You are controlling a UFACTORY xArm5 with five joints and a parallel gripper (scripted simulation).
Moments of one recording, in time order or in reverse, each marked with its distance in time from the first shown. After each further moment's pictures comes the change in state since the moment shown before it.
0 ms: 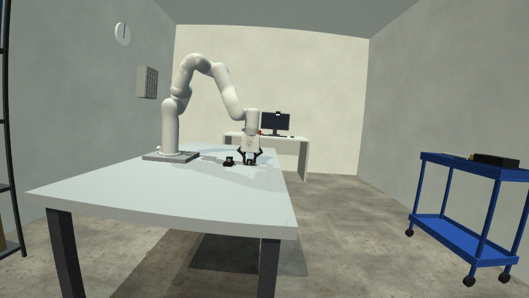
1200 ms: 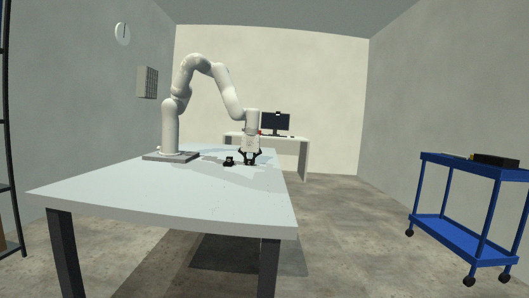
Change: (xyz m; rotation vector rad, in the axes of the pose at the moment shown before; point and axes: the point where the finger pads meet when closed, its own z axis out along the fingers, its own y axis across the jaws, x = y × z) arm 0.000 0.000 0.000 0.000 0.000 0.000
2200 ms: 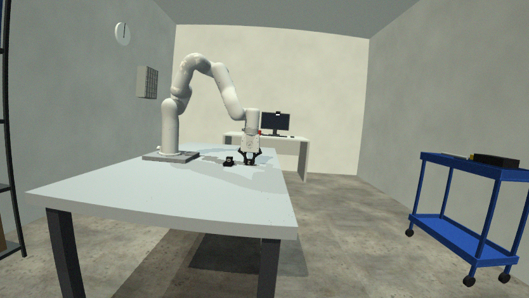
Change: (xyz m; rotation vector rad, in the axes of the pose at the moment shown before) arm 0.000 -0.001 0.000 0.002 0.000 0.000
